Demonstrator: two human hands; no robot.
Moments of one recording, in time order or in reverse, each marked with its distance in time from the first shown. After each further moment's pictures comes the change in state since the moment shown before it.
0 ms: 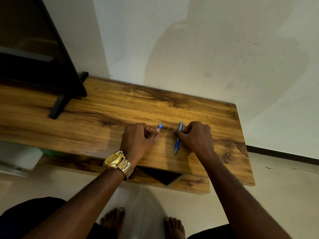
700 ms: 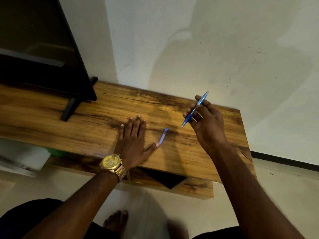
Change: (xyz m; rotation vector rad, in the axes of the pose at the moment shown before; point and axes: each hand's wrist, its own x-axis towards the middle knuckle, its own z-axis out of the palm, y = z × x) left_hand 0.005 -0.057 -0.010 0.598 -0.142 0.224; right_hand -0.006 -0.057 -0.050 1.504 -0.154 0.047
